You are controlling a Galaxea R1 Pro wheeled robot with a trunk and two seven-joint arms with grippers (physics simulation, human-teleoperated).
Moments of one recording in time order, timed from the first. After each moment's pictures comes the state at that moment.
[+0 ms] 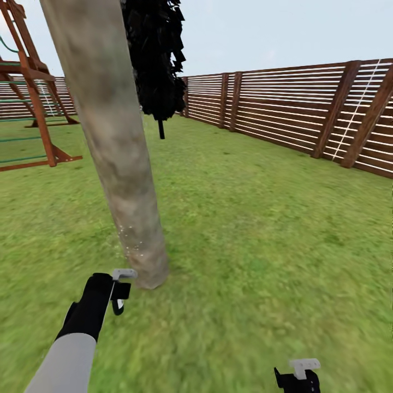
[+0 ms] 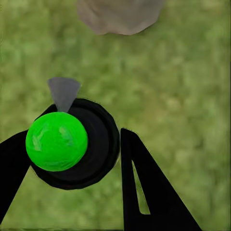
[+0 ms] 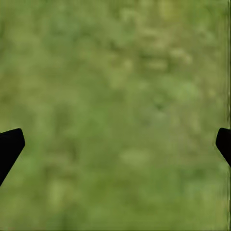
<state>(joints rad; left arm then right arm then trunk) -0.64 -0.07 0.31 -0.97 -0.56 0.86 -0.29 -0.46 -0.12 -0.35 -0.05 0.41 -0.39 0.00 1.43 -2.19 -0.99</state>
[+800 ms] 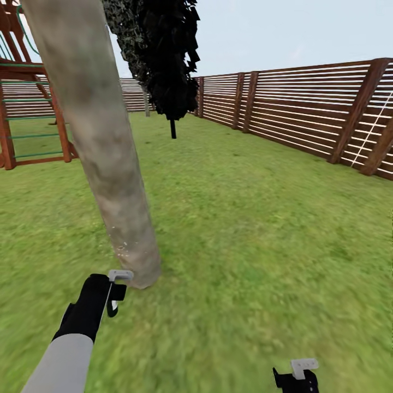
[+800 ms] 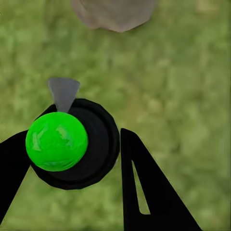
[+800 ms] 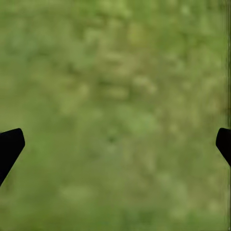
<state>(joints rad) -0.64 -0.05 0.32 -0.96 -0.56 0.86 -0.26 -0.46 -0.11 -0.35 -0.05 0.41 -0.39 0.00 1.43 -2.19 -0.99</state>
